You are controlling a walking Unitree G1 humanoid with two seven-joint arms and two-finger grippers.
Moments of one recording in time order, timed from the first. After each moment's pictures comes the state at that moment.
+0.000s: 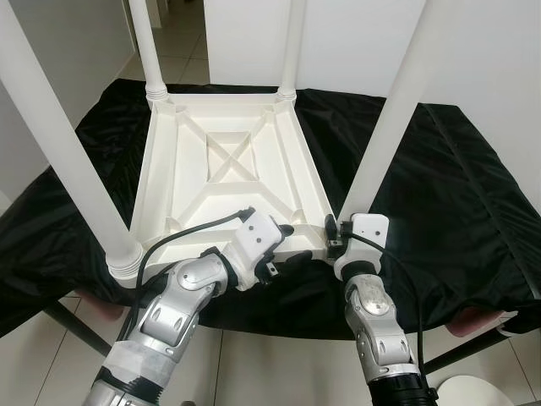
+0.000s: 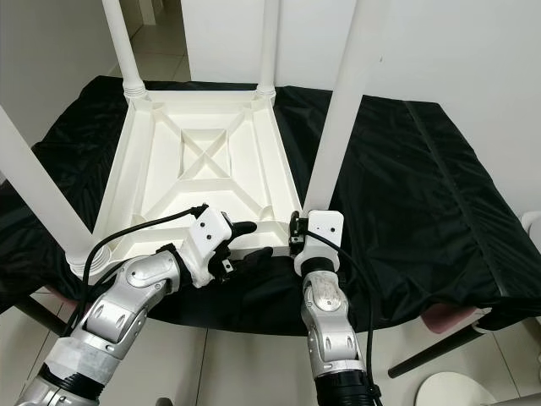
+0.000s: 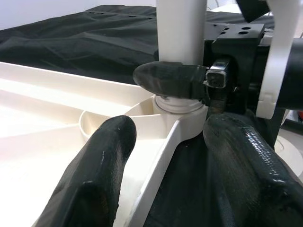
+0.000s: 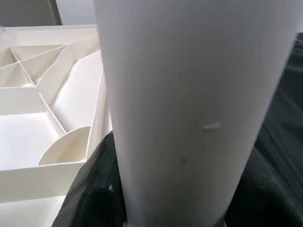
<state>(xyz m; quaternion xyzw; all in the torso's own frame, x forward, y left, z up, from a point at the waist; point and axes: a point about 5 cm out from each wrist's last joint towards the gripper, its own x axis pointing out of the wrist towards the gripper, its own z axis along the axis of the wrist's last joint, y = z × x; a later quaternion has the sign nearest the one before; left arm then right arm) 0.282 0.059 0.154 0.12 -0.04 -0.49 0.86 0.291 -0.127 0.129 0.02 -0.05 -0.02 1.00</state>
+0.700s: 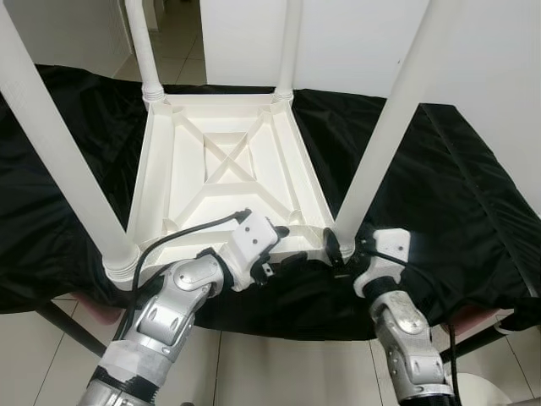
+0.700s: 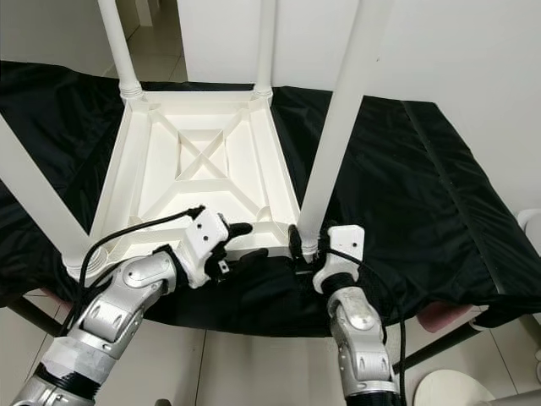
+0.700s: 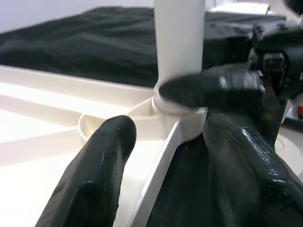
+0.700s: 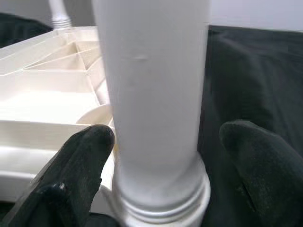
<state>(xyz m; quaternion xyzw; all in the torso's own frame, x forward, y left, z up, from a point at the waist) 0.283 0.062 0.155 0.12 -0.04 -0.49 0.86 0.274 -0.162 0.124 0.01 -0.06 0.13 0.99</state>
